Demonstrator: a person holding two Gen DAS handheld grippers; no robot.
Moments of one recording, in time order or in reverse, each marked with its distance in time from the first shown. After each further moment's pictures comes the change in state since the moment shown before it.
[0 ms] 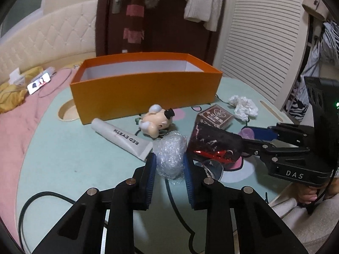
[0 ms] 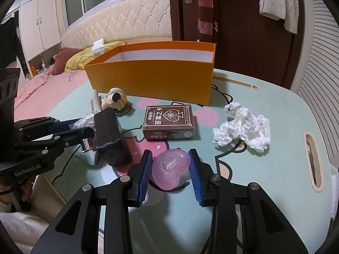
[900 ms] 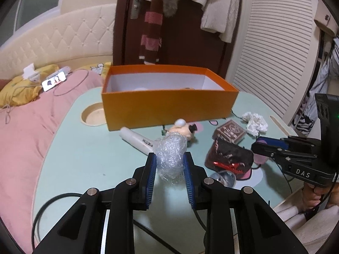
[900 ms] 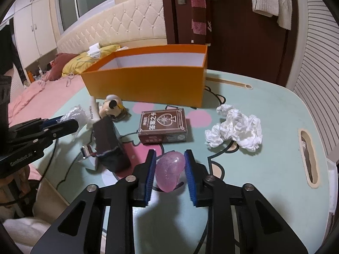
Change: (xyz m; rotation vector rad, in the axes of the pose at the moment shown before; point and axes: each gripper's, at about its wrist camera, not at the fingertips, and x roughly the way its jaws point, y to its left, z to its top) left arm -0.021 0.023 0.011 -0.066 -0.035 0.065; right arm -0.013 -0.007 0.008 0.043 -0.009 0.006
